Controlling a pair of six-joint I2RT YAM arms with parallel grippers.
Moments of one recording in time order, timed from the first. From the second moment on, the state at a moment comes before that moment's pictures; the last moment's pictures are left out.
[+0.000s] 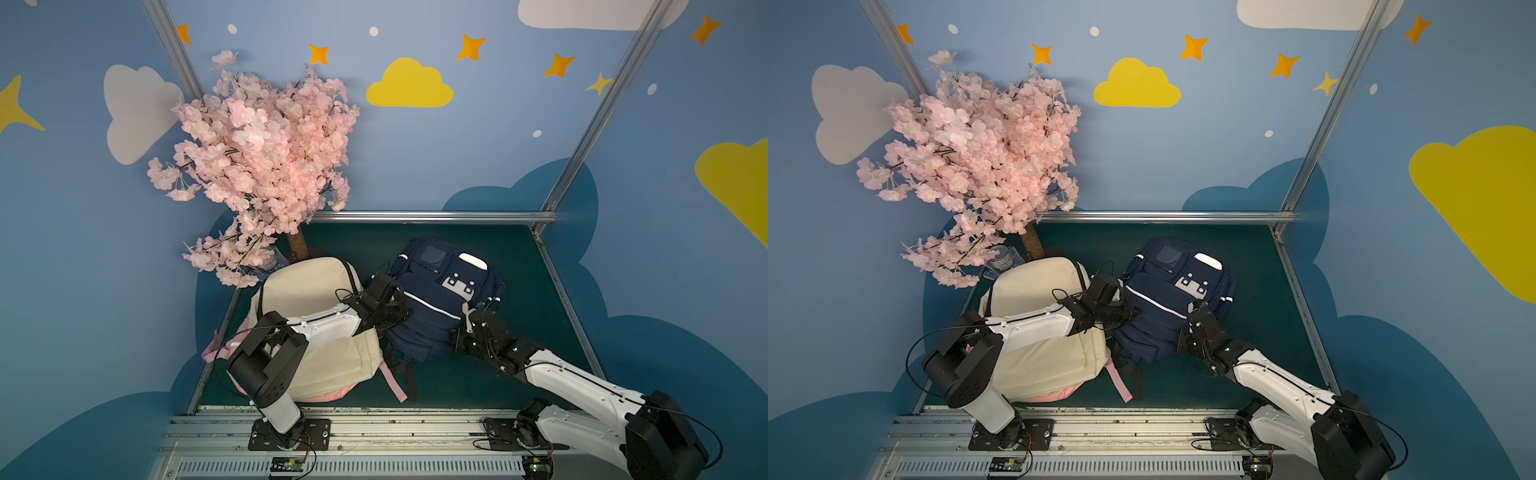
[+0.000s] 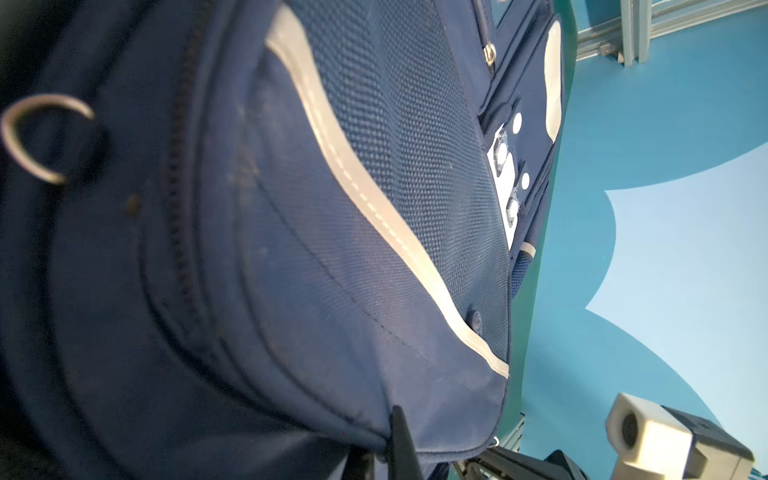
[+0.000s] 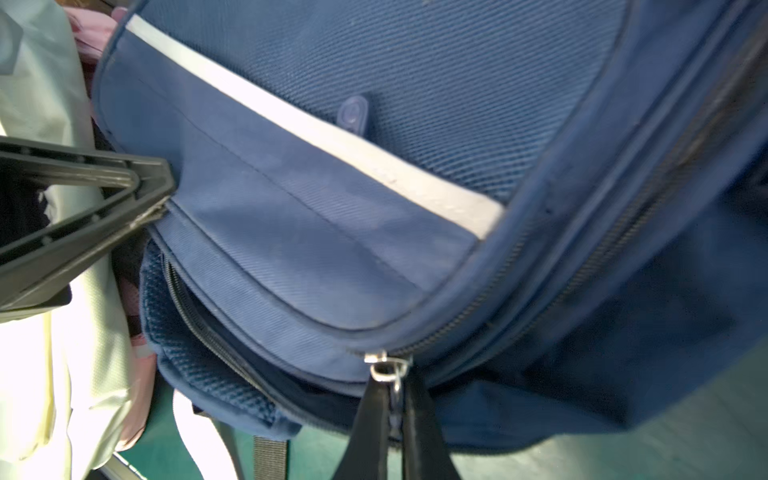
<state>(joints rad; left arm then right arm) -0.68 1.67 0.95 -0.06 0.26 -1.07 0.66 1.05 0.47 -0.24 -0.02 0.69</state>
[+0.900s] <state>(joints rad) -0.80 1.74 1.01 -0.10 0.21 -1.12 0.77 1.15 0.50 -0.17 -0.04 0.62</state>
